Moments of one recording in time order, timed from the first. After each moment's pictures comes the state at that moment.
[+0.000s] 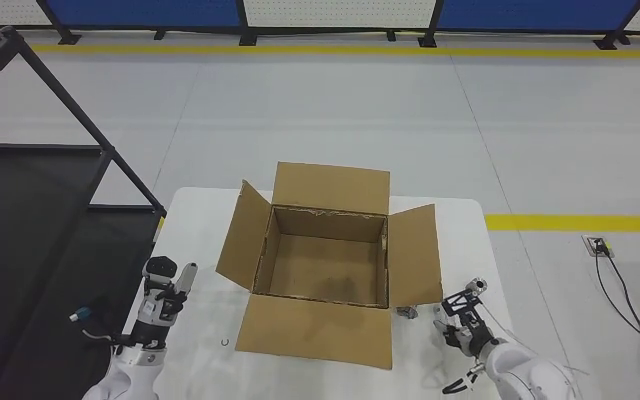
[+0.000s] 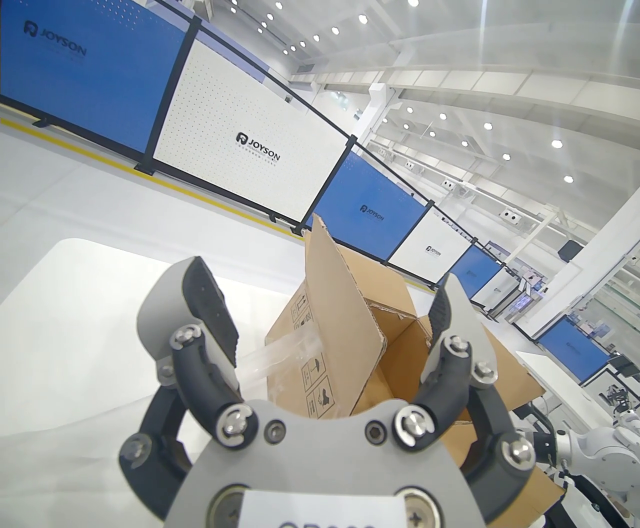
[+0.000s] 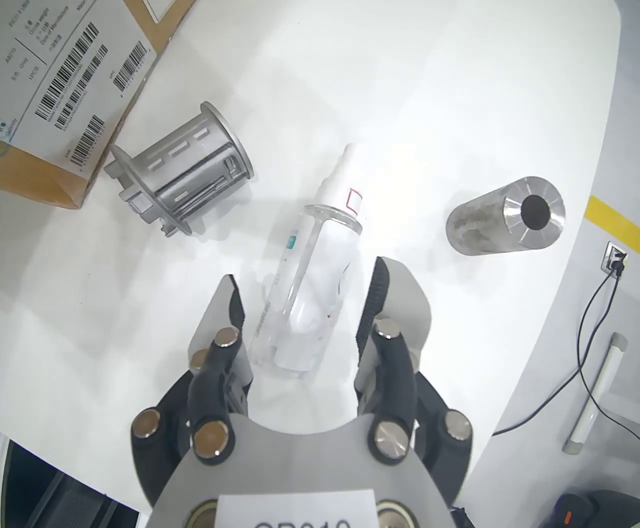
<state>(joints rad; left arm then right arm) 1.48 -1.25 -1.70 -1.75 0.68 -0.48 0.17 -1.37 -1.10 1.45 -1.65 -1.22 -0.21 0.61</state>
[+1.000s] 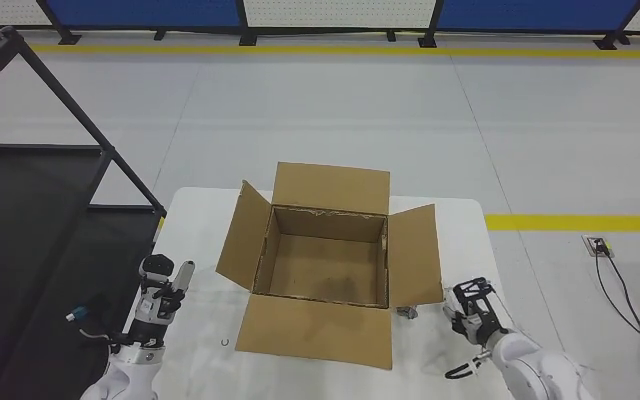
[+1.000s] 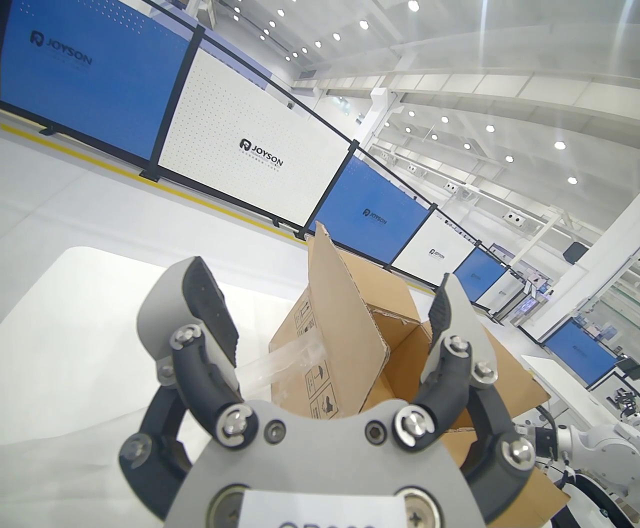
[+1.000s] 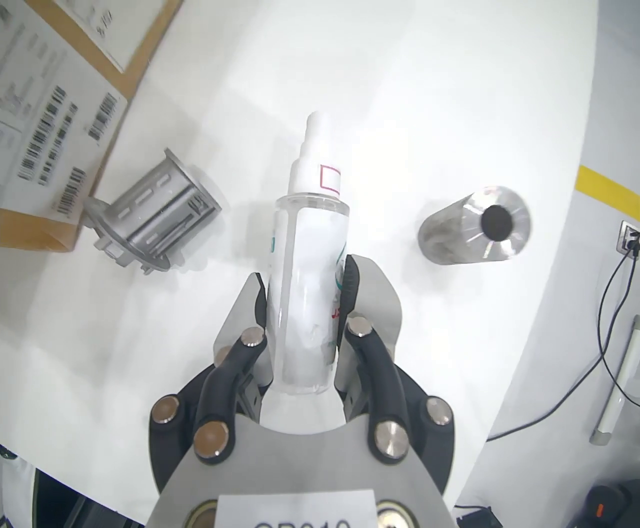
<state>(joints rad) 1.48 -1.25 -1.70 -1.75 0.69 -0.47 0.18 -1.35 -1.10 1.52 -1.65 -1.11 -0.18 0.59</state>
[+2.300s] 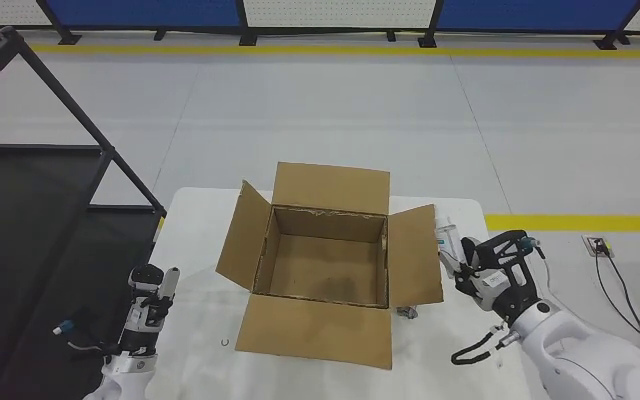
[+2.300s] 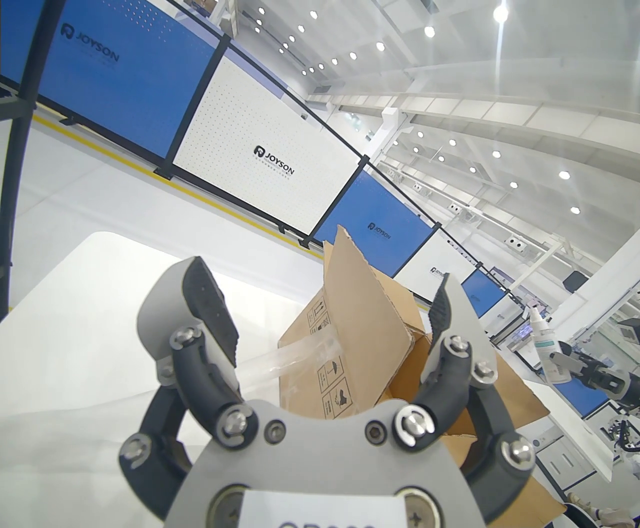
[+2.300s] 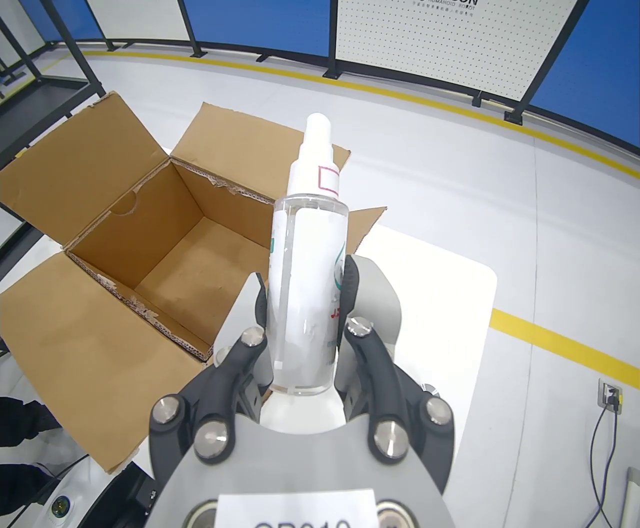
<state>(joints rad) 1.51 -1.25 -1.73 -1.70 0.63 -0.50 0.23 -1.33 -1.08 1.61 -2.17 -0.97 -0.16 0.70</state>
